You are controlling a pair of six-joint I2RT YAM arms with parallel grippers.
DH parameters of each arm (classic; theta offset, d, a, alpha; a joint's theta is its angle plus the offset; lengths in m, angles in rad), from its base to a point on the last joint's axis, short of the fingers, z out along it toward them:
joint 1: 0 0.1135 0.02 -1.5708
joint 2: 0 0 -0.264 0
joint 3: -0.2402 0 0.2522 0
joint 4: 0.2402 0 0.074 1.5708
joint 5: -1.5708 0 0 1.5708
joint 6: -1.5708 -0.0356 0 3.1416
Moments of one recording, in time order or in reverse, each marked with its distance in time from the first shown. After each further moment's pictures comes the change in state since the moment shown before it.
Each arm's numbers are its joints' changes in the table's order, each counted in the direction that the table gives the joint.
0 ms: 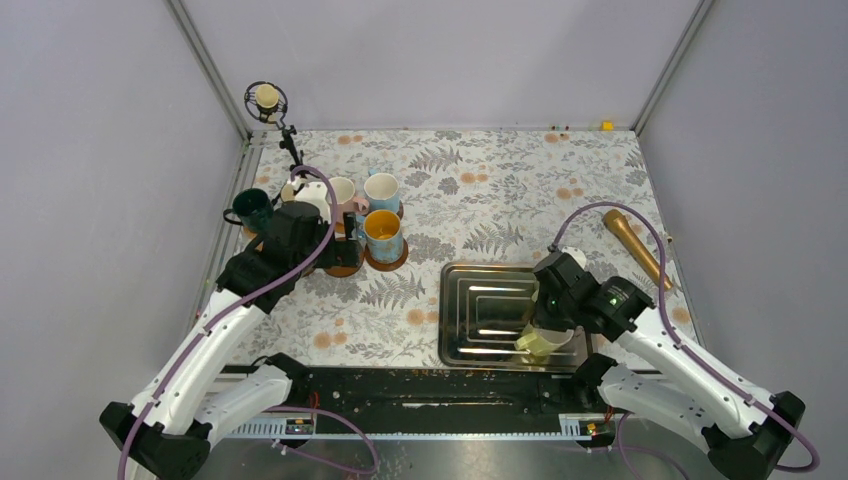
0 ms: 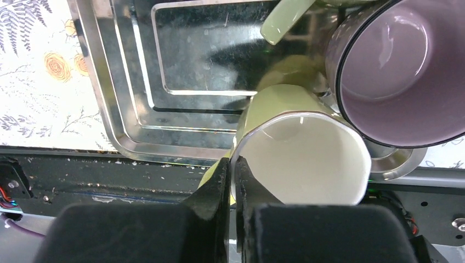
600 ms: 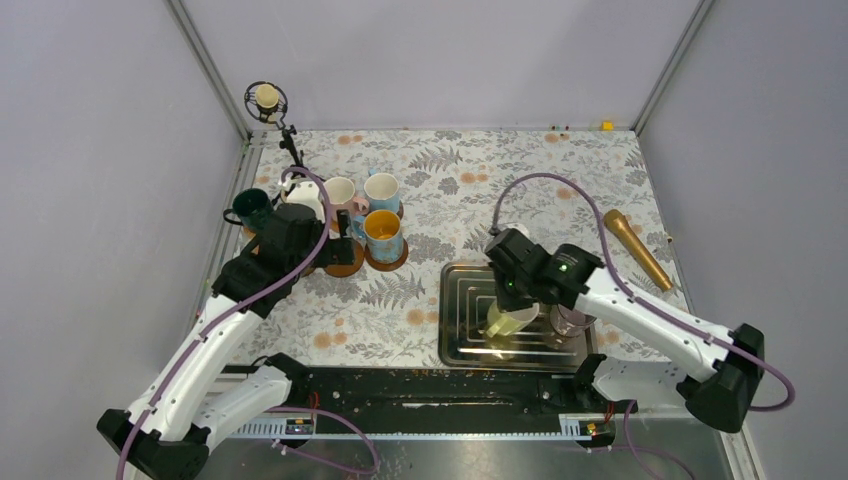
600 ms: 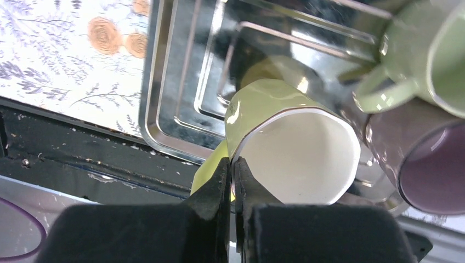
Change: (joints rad) left arm 0.000 -0.031 0.007 -0.008 0.064 0.019; right arm 0.135 0.307 -0.235 -0.056 0.005 0.191
